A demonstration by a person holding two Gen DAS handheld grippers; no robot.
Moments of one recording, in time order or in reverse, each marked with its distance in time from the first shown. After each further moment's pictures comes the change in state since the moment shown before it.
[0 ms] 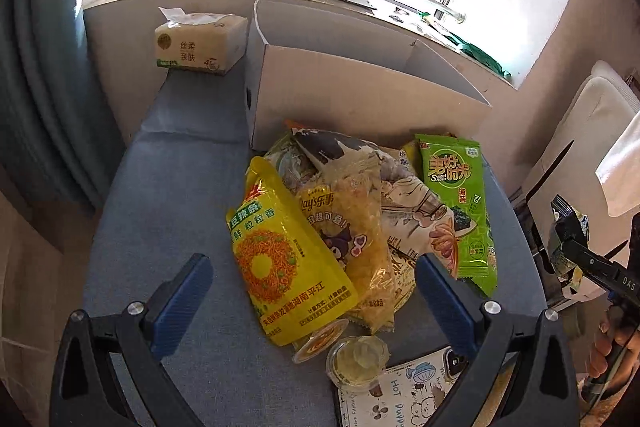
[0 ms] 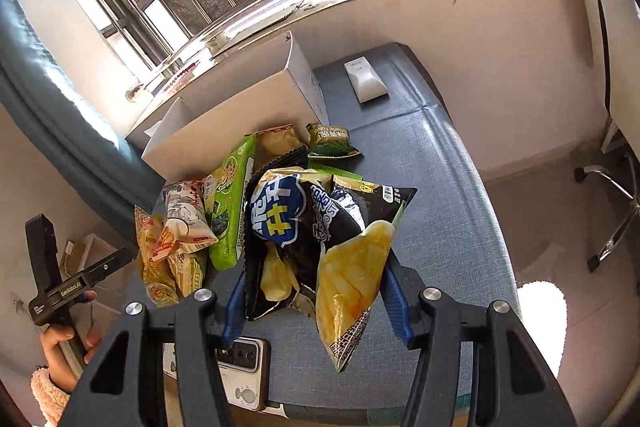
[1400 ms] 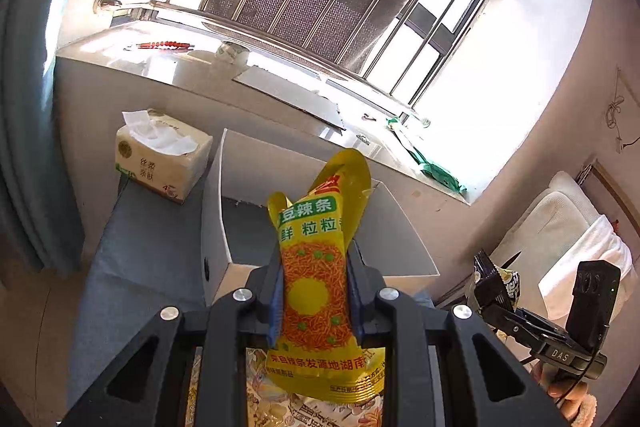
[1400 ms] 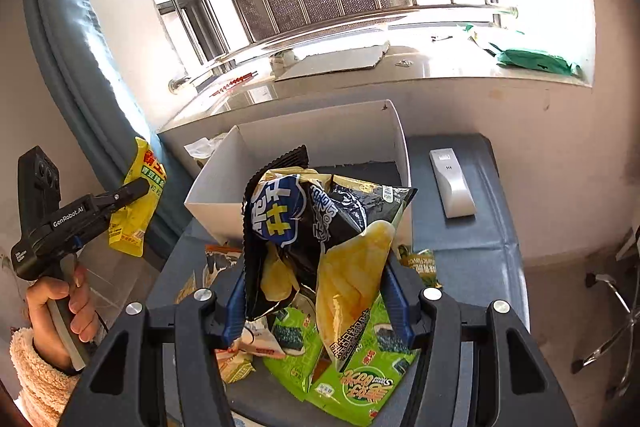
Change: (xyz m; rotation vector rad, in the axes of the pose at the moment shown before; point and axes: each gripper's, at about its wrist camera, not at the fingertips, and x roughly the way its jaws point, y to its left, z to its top) left arm -0.022 0.022 0.140 -0.104 -0.272 -0.229; right arm 0.043 0.106 0.112 -0.273 -0.079 0.029
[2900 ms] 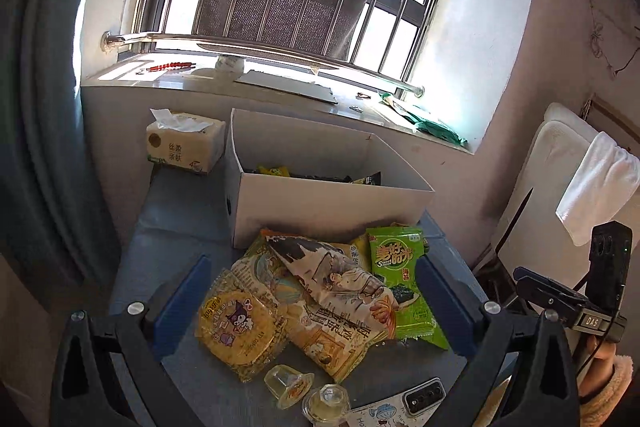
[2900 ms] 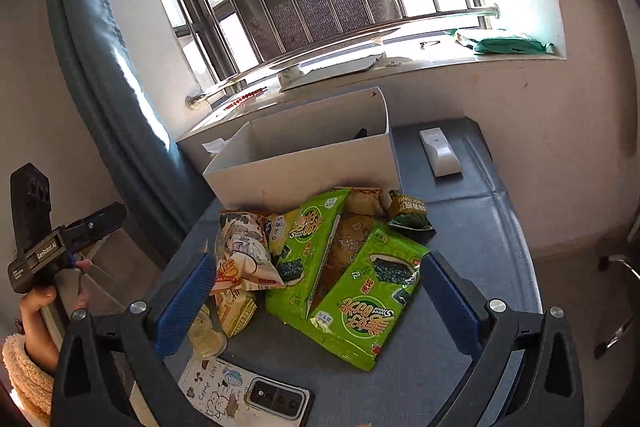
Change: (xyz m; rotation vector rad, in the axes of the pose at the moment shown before) left arm -0.077 -0.024 -0.118 0.186 -0.014 0.098; right arm -0.054 -0.017 -0.116 0.063 -0.094 0.054
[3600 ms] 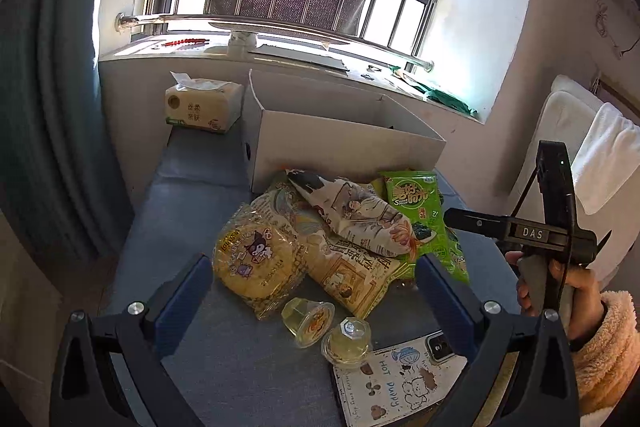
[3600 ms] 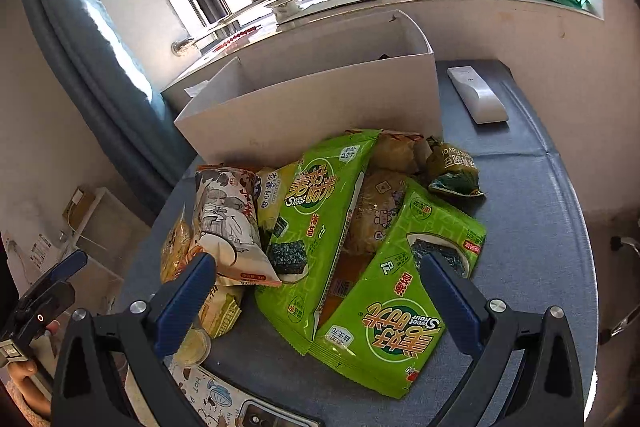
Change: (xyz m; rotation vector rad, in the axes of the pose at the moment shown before) left arm -0.014 0.011 -0.045 0.006 0.049 0.055; right arm 0.103 0.006 0.010 0.002 0.214 0.015
